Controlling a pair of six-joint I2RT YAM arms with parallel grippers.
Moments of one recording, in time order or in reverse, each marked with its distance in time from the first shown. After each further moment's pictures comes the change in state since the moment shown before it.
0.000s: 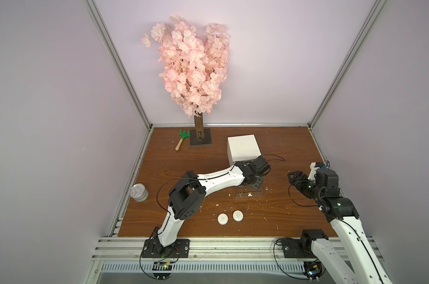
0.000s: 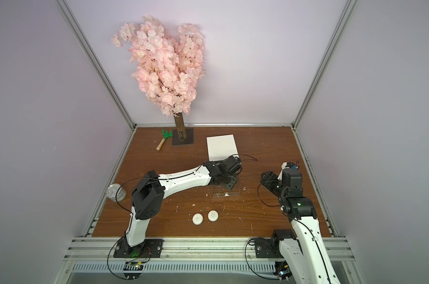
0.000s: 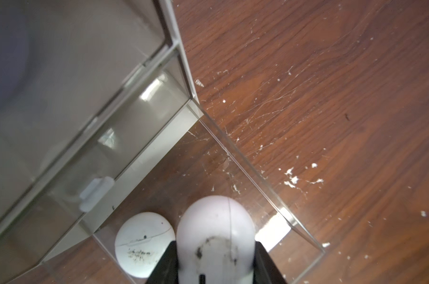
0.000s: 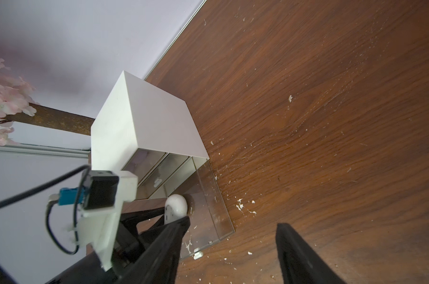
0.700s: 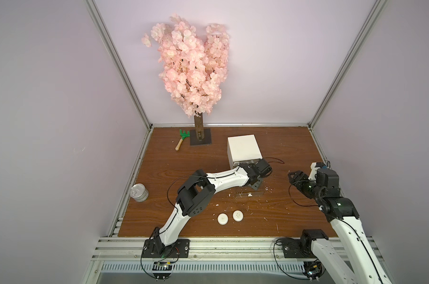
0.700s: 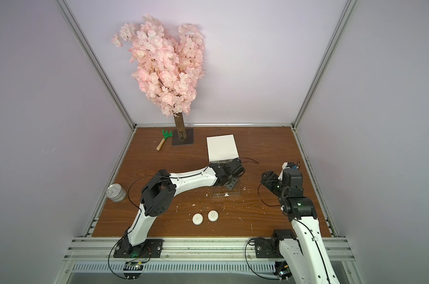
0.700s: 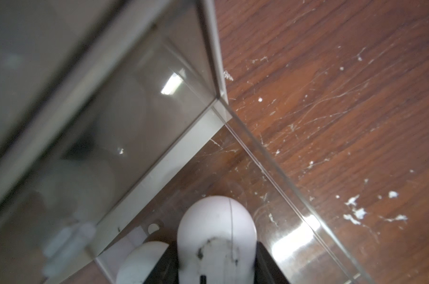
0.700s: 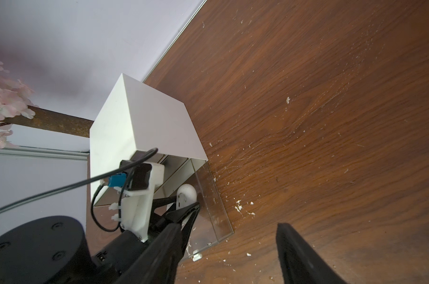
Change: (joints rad) left arm 0.000 0.096 0.042 0.003 -0.107 0.006; right arm -0.012 0.000 0.000 0.000 0.000 -0.003
